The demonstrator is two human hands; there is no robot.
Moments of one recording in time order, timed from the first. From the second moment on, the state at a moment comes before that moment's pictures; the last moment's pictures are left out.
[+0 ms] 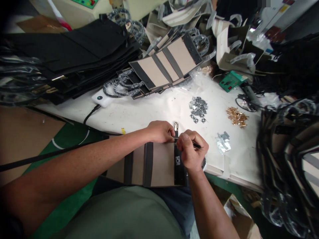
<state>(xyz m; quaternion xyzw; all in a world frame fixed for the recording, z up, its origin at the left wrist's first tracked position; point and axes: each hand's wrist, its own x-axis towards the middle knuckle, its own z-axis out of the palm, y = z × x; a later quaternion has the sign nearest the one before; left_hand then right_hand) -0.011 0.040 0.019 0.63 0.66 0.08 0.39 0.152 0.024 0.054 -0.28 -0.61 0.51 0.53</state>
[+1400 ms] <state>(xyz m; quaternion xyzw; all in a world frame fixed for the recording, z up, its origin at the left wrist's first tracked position) 0.023 -0.054 0.004 0.76 0.59 0.26 0.10 0.263 -0.075 -0.043 -0.57 -0.31 0.69 0.31</state>
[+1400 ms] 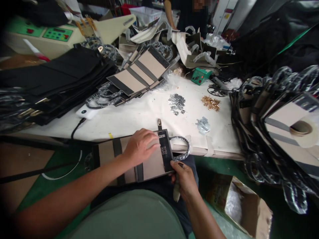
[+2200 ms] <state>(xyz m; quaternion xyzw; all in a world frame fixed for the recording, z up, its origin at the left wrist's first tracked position) 0.035 -0.105 0.001 0.82 0.54 0.11 0.12 0.238 -0.081 -0.038 -0.53 -0.20 0.73 0.38</state>
